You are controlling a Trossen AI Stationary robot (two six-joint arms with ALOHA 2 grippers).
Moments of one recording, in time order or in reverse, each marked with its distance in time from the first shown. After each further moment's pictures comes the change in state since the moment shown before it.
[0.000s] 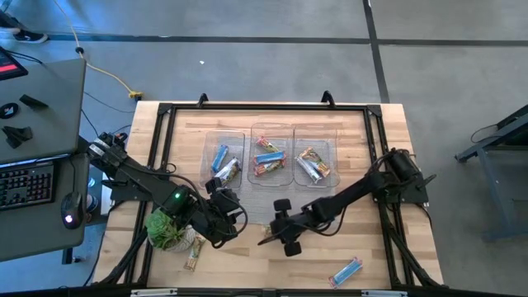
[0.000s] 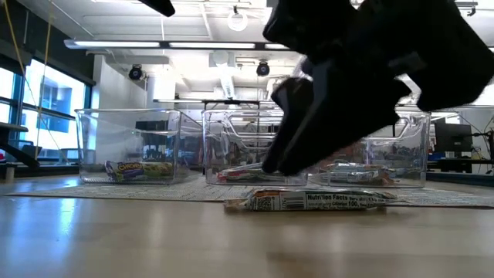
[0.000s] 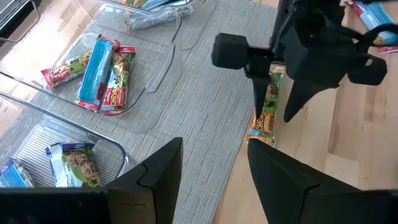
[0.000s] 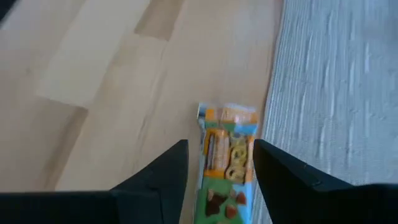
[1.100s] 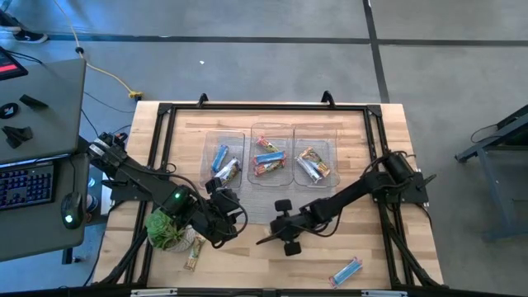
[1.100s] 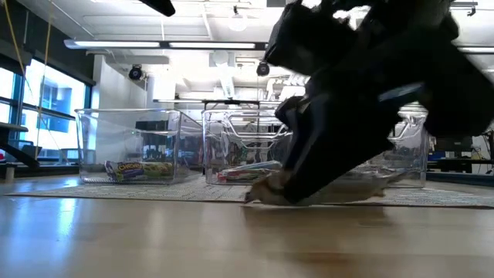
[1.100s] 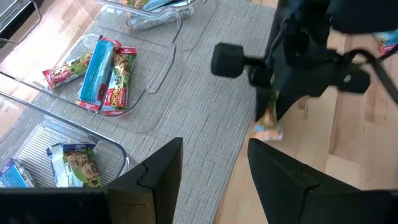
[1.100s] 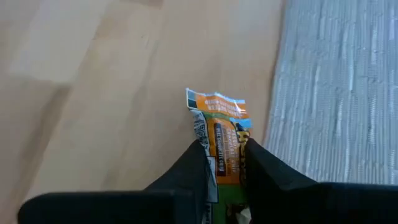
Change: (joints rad) left arm 0.000 0.000 0.000 0.001 -0.005 0.000; right arm -0.002 0.051 -0.001 -0.006 -0.011 0.036
